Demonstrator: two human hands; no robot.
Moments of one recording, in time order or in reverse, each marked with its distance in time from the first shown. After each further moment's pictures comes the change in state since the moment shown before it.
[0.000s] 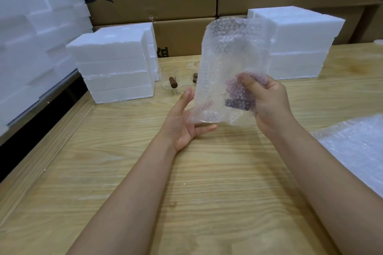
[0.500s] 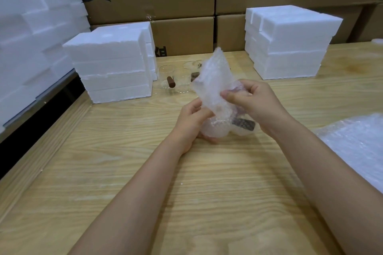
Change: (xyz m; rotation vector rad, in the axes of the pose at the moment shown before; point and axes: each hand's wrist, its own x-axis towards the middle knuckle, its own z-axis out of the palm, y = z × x) left_hand 0.007 -0.017 0.018 0.376 0.068 0.139; right_hand 0.002 0.000 -0.010 -0.428 -0.275 -0.003
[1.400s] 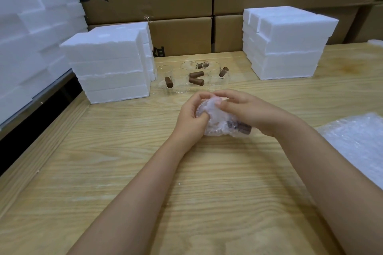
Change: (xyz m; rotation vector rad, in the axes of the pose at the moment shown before) left_hand -0.002 0.000 0.007 0.297 0.083 0.332; right_hand -0.004 -0.007 -0.005 -0.208 -0.382 0.223
